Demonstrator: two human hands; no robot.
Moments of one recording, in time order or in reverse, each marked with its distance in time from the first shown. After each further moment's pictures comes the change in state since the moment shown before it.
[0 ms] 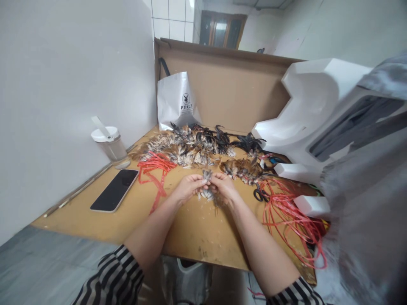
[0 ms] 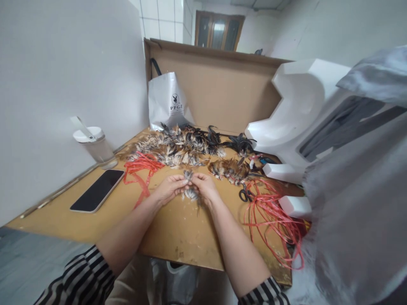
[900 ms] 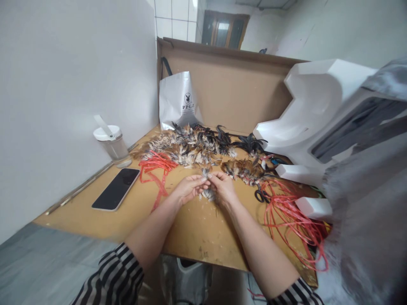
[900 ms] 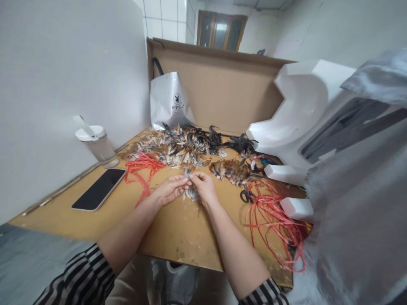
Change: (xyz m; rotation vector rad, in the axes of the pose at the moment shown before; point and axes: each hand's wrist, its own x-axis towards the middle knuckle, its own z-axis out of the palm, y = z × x) left_hand 0.001 0.001 -0.002 -0.196 0.042 -0.127; right_hand 0.001 0.010 0.007 0.002 0.113 -0.170
